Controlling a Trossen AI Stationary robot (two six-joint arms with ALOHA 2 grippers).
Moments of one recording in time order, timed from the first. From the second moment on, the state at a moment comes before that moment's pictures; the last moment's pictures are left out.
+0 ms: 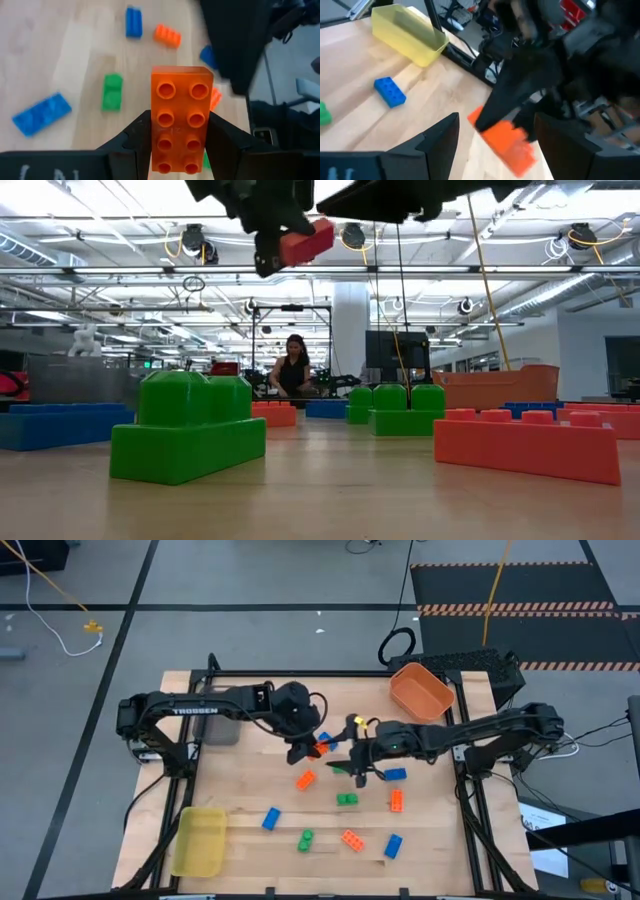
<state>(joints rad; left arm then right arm) 0.19 1.59 1.33 -0.57 0.49 -0.18 0.07 1.40 0.89 0.25 0.05 -0.57</state>
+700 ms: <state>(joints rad) 0.17 1.60 1.33 -0.66 0.55 -0.10 0.06 1.52 0.91 0.30 0.02 -0.61</state>
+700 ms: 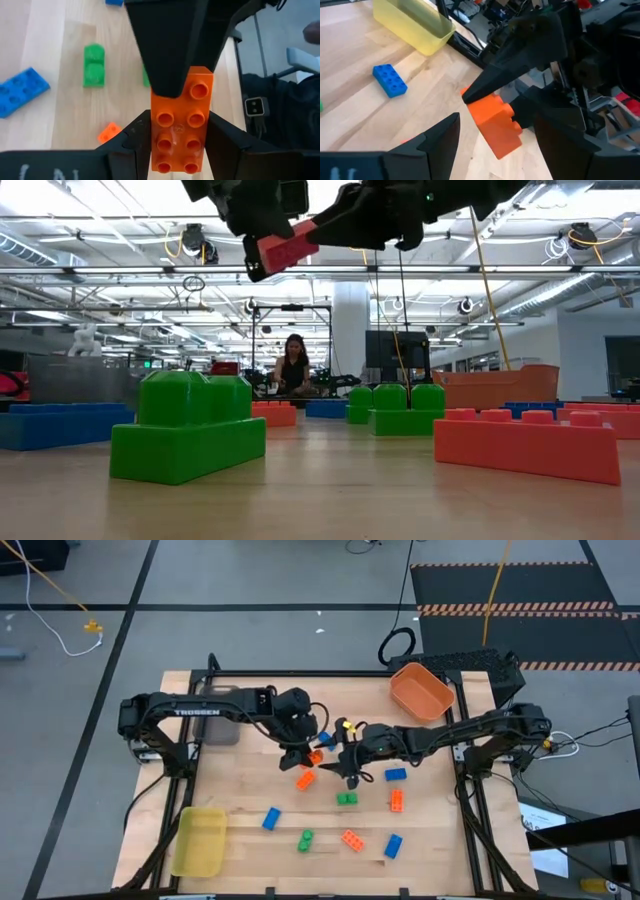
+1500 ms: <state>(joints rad) 0.17 1.60 1.33 -0.64 0.51 -0.11 0.05 1.53 0.91 0.25 0.04 -0.65</state>
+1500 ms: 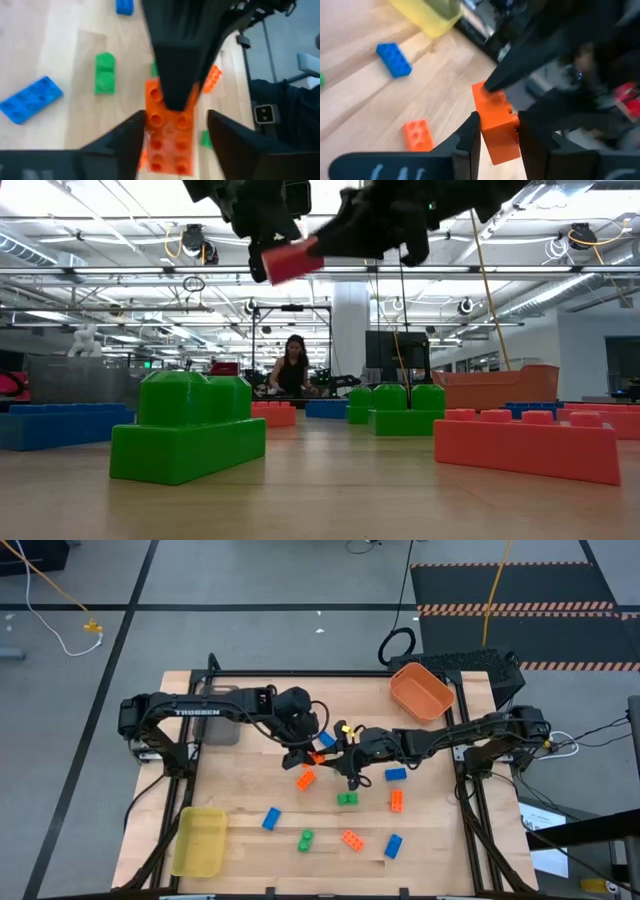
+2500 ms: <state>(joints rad) 0.10 1.56 1.33 -0.86 -0.13 -0.06 -0.47 1.34 0.89 -0.40 0.71 -0.18</state>
